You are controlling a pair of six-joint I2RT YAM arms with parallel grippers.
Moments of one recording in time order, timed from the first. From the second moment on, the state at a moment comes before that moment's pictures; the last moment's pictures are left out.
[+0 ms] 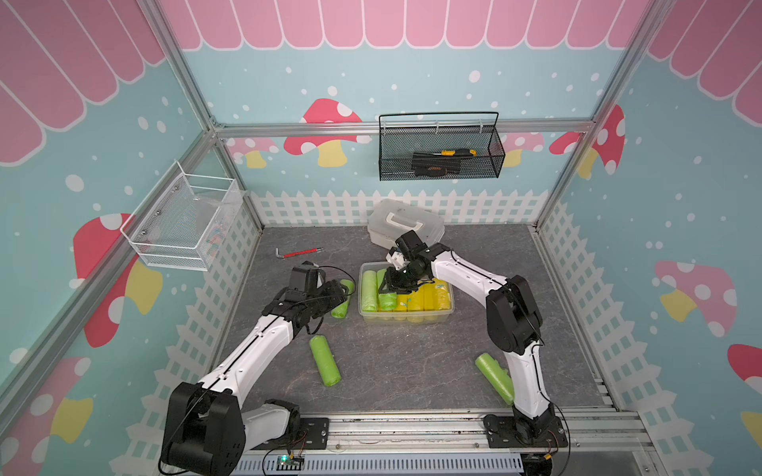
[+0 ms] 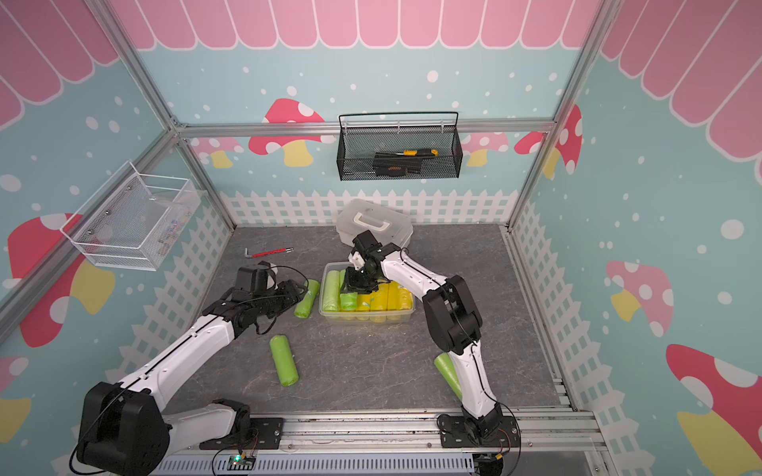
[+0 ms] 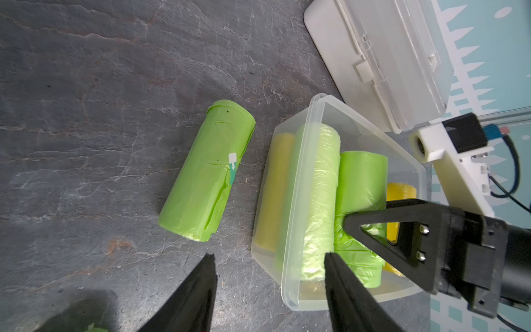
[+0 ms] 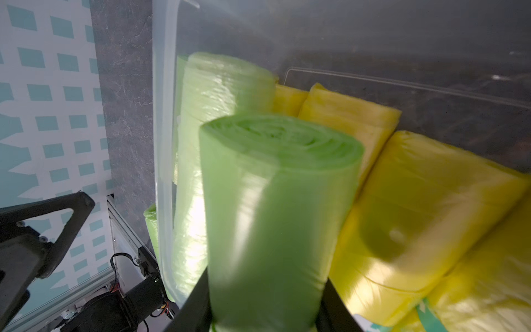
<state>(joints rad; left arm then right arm) -0.21 1.22 0.80 -0.35 0.20 -0.71 0.62 2.16 1.80 -0.76 -0.47 0.51</state>
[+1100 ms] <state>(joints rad) -0.21 1.21 0.80 -0.35 0.20 -0.72 0.62 2.17 1.80 -0.76 -0.51 0.52</state>
